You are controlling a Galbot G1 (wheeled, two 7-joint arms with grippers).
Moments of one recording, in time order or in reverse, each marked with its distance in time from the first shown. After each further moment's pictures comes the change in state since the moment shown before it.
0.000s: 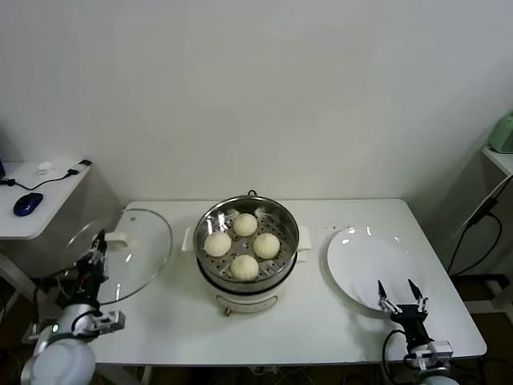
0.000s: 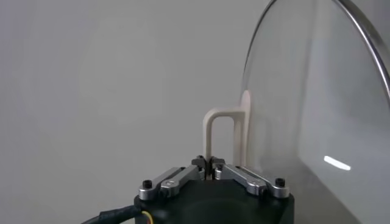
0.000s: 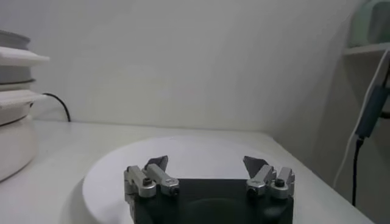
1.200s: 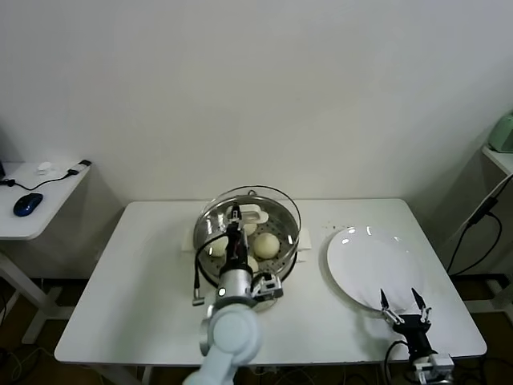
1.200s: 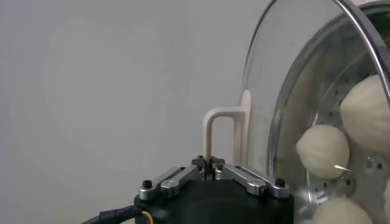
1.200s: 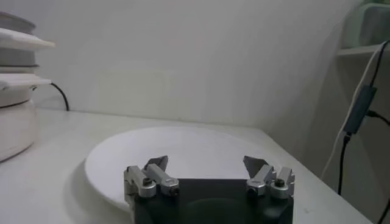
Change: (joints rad) left arm -0.328 -0.412 0.689 0.060 0.523 0.390 0.241; right arm -0.047 -0.001 -0.004 -0.005 -0.029 0.053 0.033
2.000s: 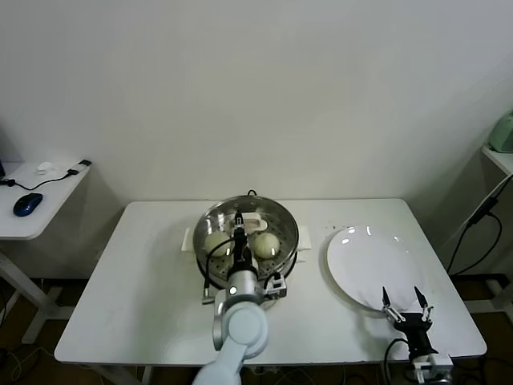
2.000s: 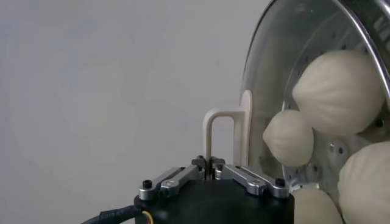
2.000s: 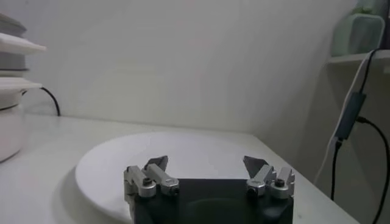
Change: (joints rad) left arm -0.032 -0.019 -0.006 0.136 0.089 0.027 0.002; right arm 0.016 0.016 0.000 -0.015 -0.020 0.030 0.022
